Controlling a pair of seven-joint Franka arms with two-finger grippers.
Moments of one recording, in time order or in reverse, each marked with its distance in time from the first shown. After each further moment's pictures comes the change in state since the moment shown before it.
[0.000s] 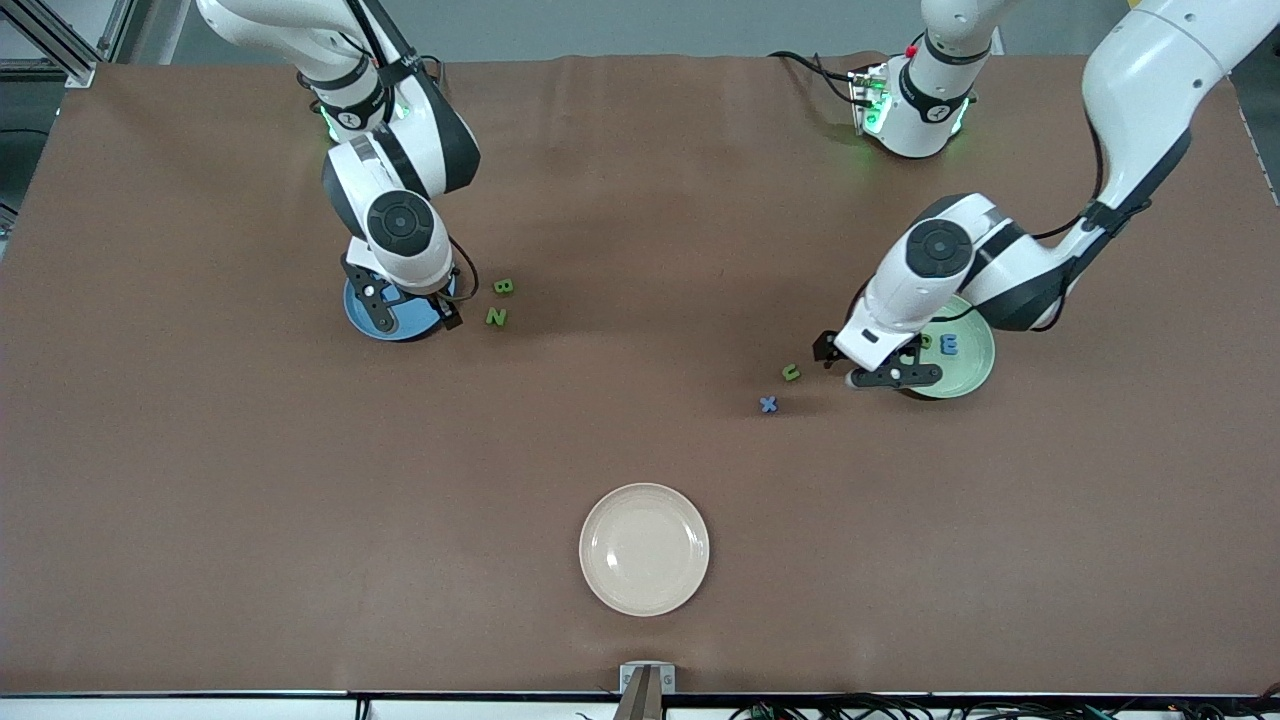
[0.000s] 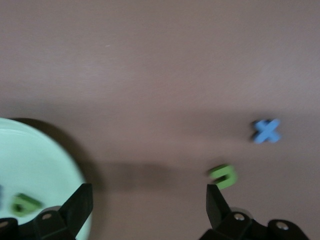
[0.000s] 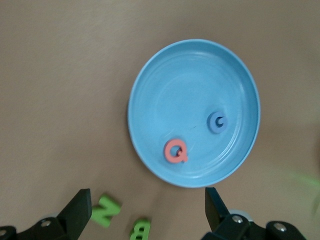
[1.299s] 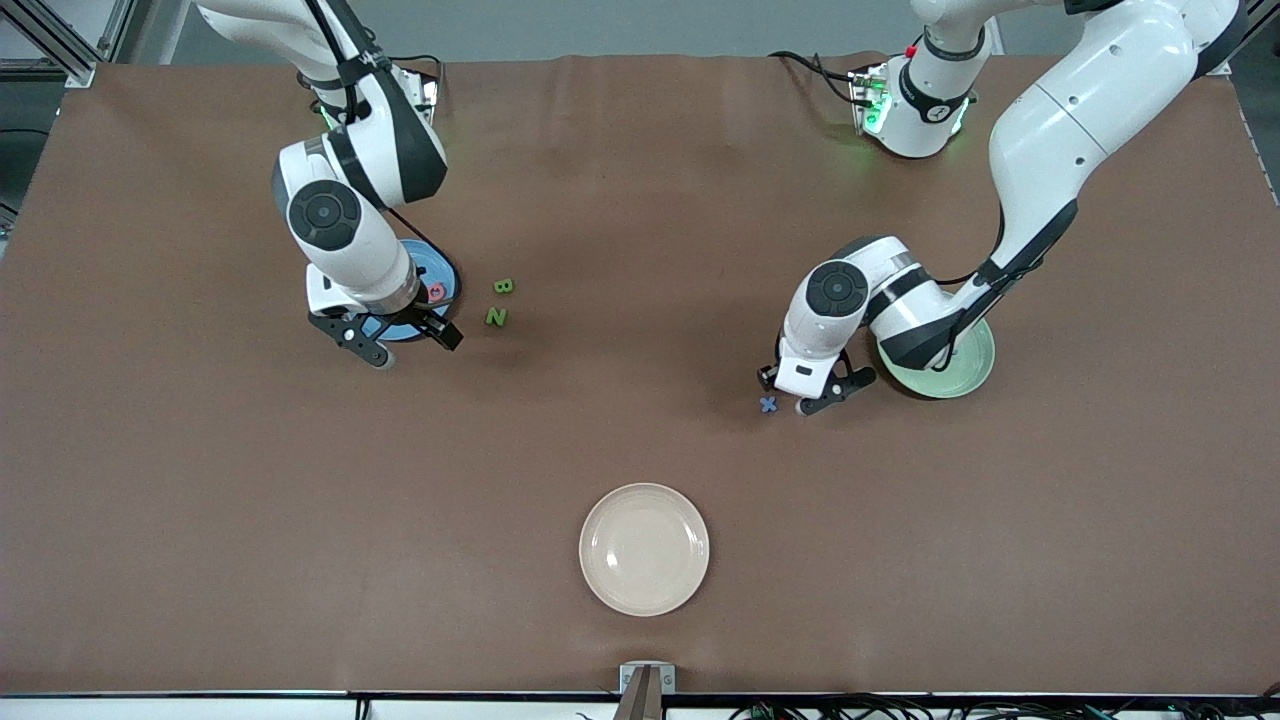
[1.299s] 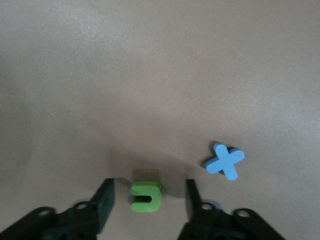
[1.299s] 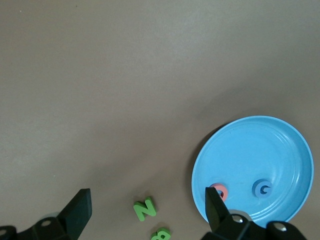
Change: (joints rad) left arm -0.344 0.129 0.230 0.155 -0.002 0.000 -0.426; right arm -0.089 -0.026 -0.002 0.061 0.042 0.133 -0.540
